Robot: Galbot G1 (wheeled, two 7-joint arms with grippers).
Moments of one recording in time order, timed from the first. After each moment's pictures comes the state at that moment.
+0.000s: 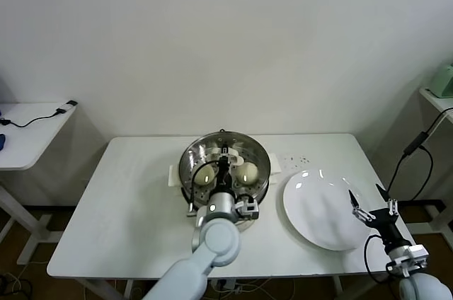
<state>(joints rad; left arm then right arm) 0.89 -1.40 0.19 -1.71 1.45 0.74 0.22 -1.36 1.14 0.78 1.48 0.29 0.33 -0.32</state>
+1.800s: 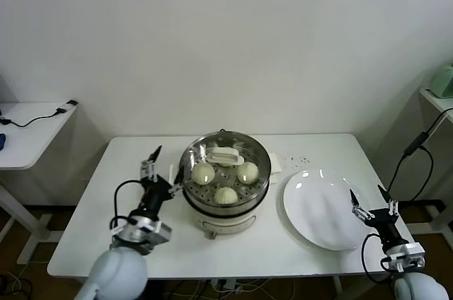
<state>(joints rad) 1.32 -1.12 -0.30 -2.11 0.57 0.34 -0.03 -1.38 1.19 0.80 1.55 0.24 0.23 -0.26</state>
